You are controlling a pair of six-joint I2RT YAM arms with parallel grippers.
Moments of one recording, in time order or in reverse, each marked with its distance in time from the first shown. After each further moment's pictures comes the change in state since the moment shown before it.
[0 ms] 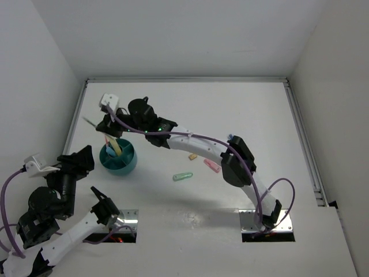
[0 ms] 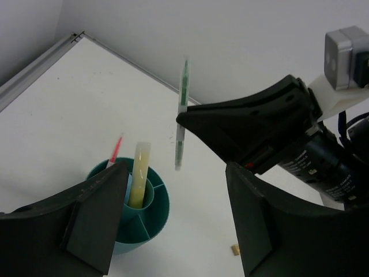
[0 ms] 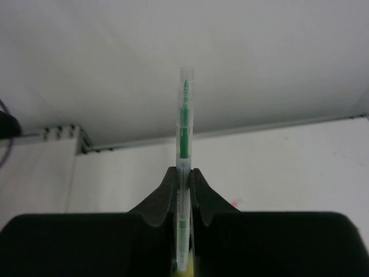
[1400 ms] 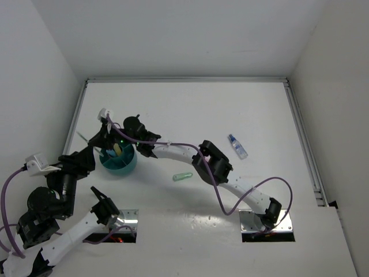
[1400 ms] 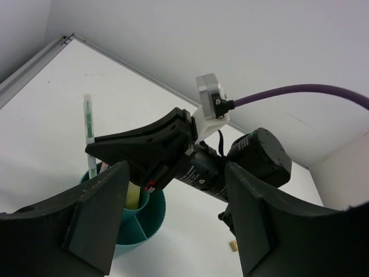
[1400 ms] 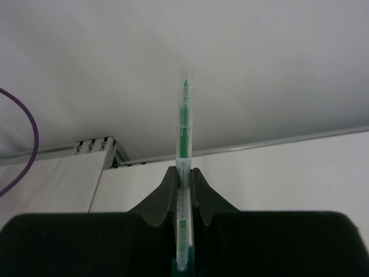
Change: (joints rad) left arm 0.000 0.000 -0.002 0.023 0.045 0.039; right arm 0.006 0.382 0.173 0.385 -0.160 0.289
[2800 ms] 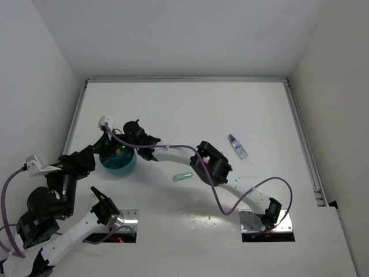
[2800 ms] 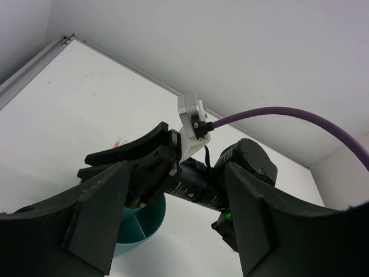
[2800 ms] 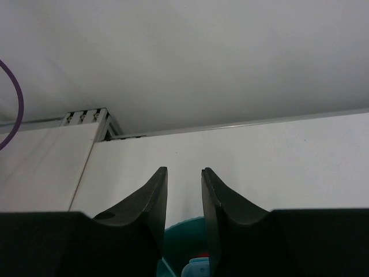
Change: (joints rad) left arm 0.000 0.000 0.000 0.000 0.000 0.004; right arm 0.005 0.013 -0.066 -0.002 -0.018 -0.076
